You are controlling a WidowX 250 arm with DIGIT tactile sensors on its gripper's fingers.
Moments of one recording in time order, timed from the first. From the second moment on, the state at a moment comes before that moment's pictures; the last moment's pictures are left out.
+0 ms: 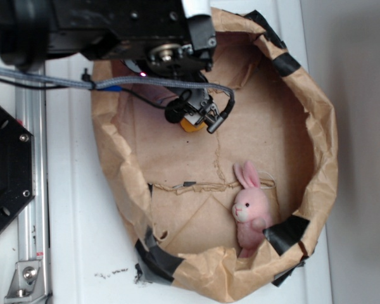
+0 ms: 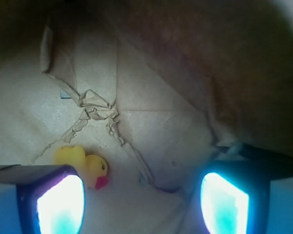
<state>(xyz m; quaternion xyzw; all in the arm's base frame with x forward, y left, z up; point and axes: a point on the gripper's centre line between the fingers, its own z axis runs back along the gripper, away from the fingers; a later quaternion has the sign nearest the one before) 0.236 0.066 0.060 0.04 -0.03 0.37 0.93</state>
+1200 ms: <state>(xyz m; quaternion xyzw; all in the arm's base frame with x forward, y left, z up) 0.251 0.009 0.022 0.02 0.01 0.31 0.95</state>
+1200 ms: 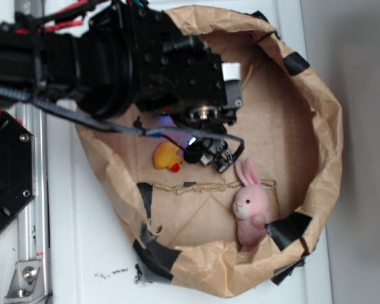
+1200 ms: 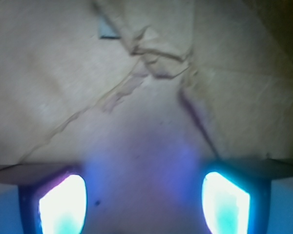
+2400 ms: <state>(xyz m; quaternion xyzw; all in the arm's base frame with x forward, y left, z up) 0.233 -0.010 0.012 -0.02 0.03 0.26 0.97</state>
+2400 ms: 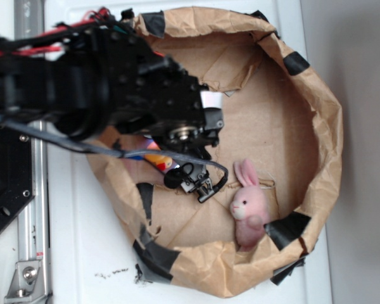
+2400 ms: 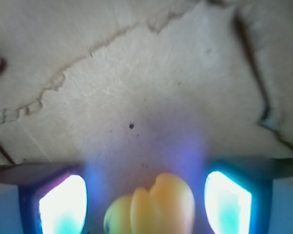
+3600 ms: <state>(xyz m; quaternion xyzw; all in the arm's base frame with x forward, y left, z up) 0.217 -0.018 0.023 -0.01 0.03 0.25 0.97</state>
